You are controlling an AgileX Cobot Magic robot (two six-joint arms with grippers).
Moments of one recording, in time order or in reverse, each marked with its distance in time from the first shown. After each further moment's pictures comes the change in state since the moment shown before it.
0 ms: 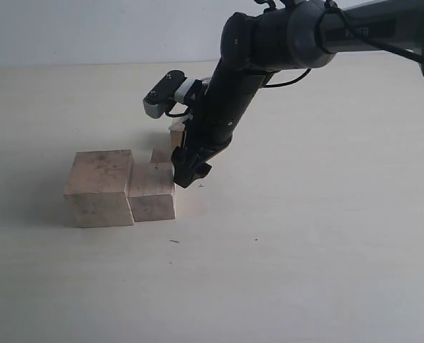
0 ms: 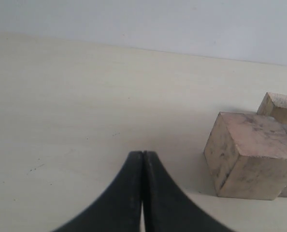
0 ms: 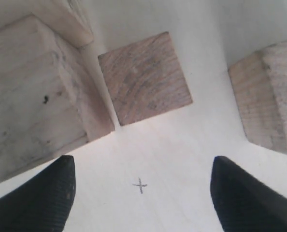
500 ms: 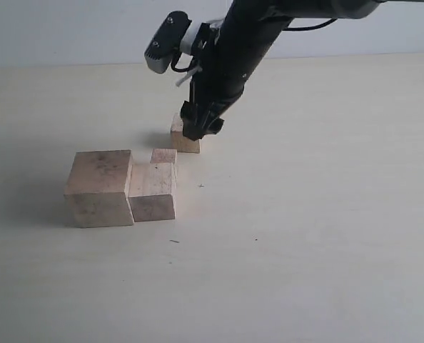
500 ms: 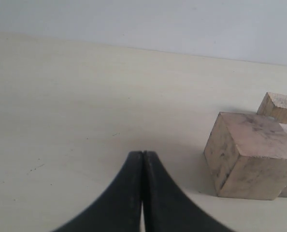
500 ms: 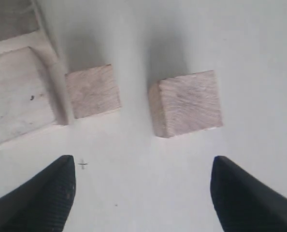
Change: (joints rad) left arm 0.000 0.000 0.000 0.000 0.000 0.000; right arm 0.000 -0.170 0.000 -0.180 -0.031 0.011
